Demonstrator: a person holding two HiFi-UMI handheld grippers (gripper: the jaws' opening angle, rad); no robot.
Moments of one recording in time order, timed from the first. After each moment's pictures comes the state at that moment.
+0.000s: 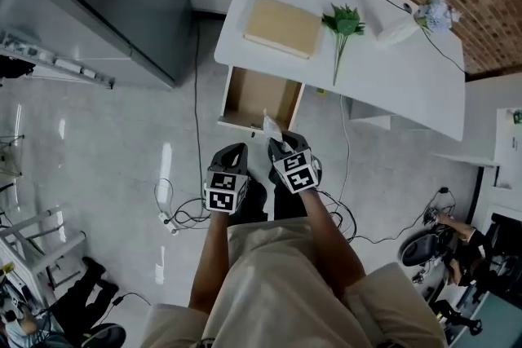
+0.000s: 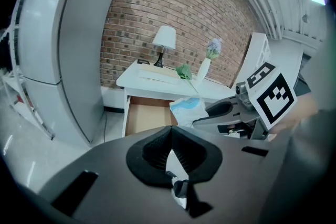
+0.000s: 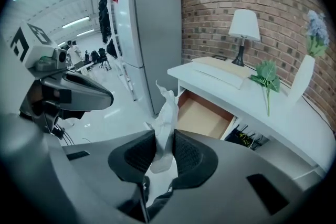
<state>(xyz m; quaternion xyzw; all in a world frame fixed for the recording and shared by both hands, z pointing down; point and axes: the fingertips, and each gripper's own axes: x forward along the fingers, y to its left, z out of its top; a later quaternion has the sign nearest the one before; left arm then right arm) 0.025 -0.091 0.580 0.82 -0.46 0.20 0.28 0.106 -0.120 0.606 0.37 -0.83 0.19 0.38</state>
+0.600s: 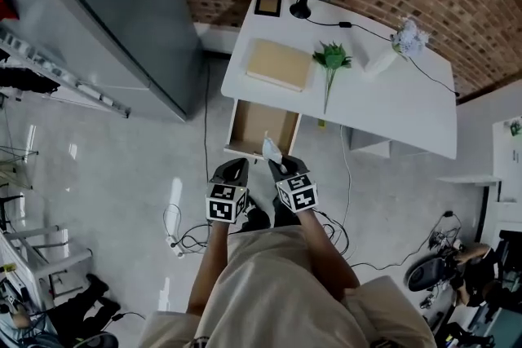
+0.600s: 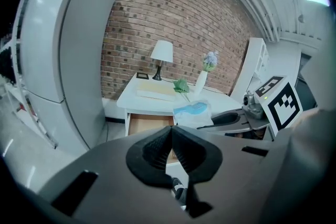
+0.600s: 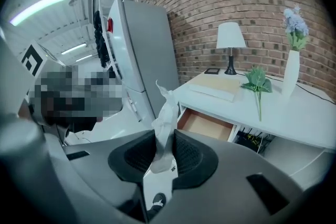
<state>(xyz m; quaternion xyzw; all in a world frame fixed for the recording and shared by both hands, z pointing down) 0.030 -0.094 0.503 0.82 -0.47 0.18 0.25 0.111 -0.105 0.535 0.40 -0.85 0.23 0.27</state>
